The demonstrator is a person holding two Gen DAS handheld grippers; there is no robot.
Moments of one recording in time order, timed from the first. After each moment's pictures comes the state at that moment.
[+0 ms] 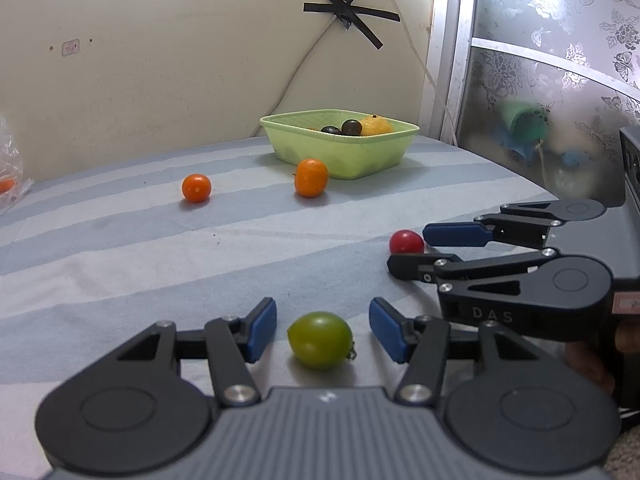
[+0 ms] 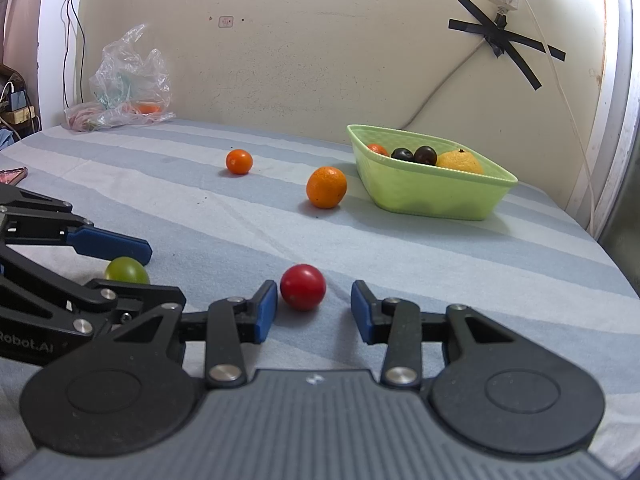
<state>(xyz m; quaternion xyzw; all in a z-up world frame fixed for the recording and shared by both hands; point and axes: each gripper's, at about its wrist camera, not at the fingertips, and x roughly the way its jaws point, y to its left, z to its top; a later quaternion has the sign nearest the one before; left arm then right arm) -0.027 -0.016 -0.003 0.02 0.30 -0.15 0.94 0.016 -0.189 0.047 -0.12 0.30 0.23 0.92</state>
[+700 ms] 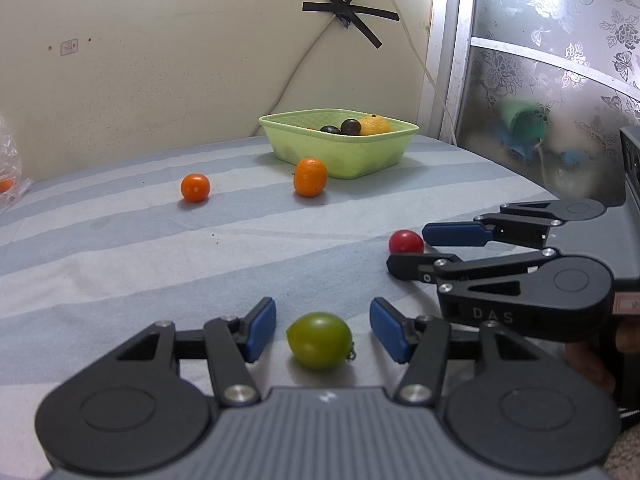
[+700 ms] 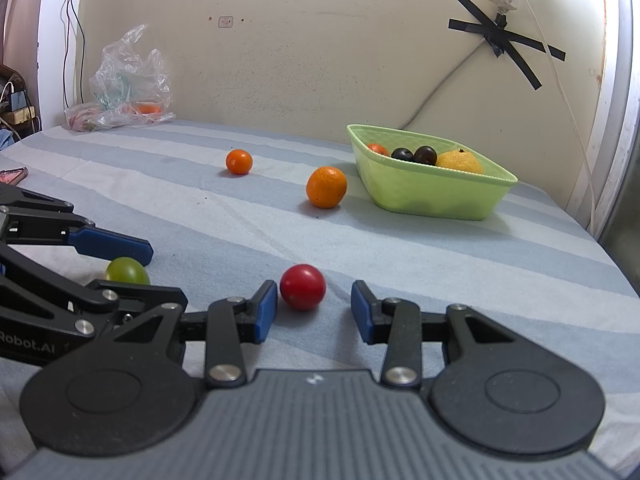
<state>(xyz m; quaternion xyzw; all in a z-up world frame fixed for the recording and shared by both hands) -0.027 -0.017 -0.003 0.02 0.30 -0.14 0.94 0.015 -0.188 0.047 -0.12 0.30 0.23 0.92</state>
